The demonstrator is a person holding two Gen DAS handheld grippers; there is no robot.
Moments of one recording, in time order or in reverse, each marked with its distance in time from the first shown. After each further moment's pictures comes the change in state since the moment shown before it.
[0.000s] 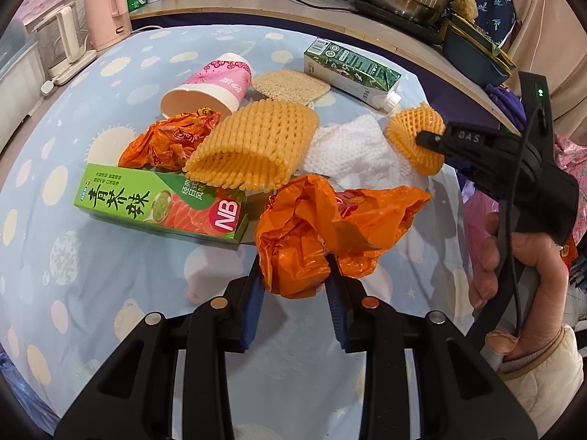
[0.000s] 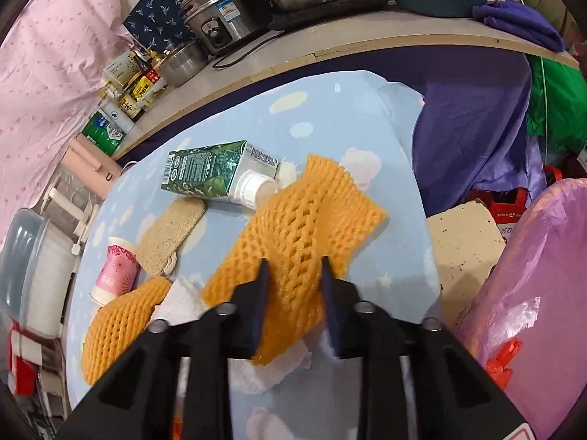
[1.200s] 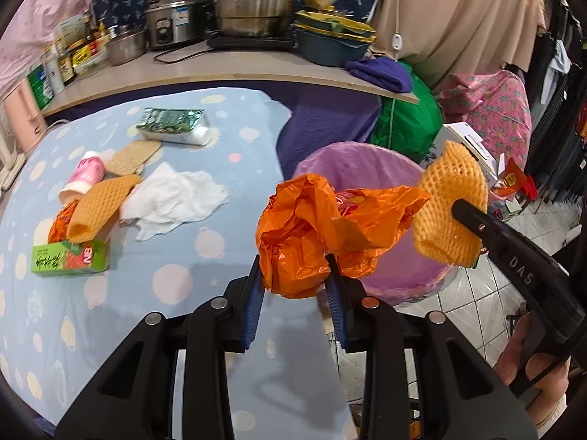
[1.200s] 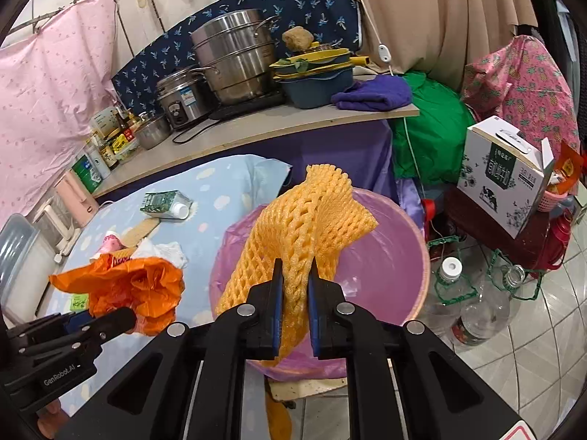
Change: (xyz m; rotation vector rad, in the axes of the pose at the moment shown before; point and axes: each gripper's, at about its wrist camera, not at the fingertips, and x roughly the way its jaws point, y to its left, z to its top) left arm -0.070 -0.170 -0.039 0.345 -0.106 -0.183; right arm -0.242 -0.116 -0.098 -0.005 -0.291 -0.200
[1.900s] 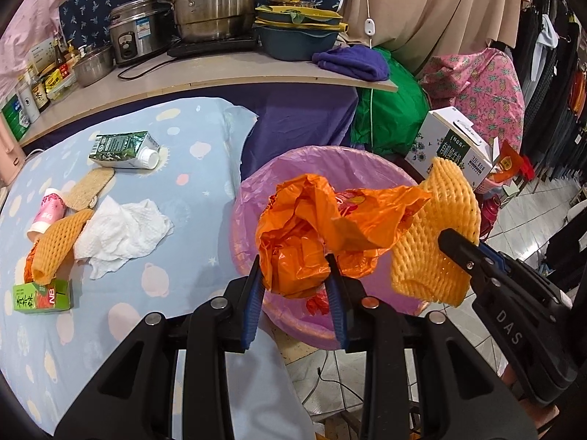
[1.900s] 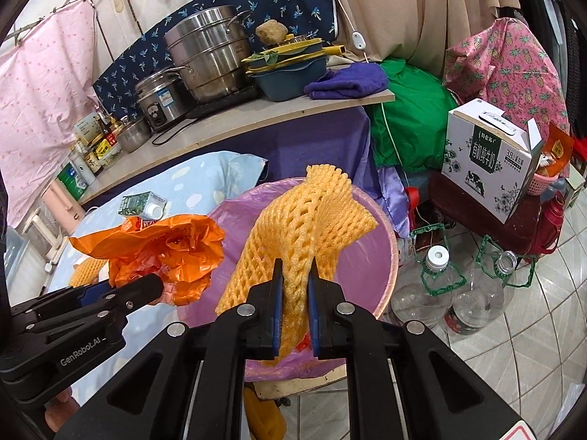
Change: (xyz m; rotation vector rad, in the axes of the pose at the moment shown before) left arm 0.046 -0.051 0.024 0.082 0.014 -0.003; right arm 0.014 -0.032 -0.004 0.049 0.026 -0.039
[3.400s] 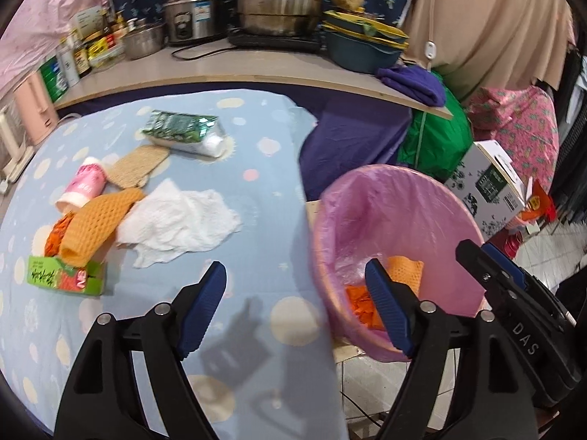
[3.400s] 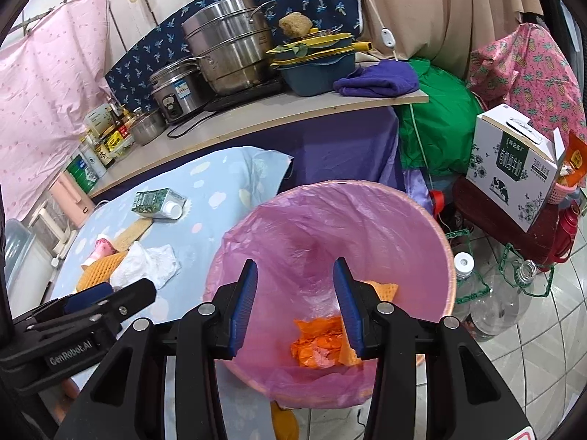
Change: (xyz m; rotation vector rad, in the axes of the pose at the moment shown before) left arm -0.008 0.073 0.000 -0.181 -0.014 0.096; right arm 0.025 0.044 0.010 -0.038 0.015 0.050
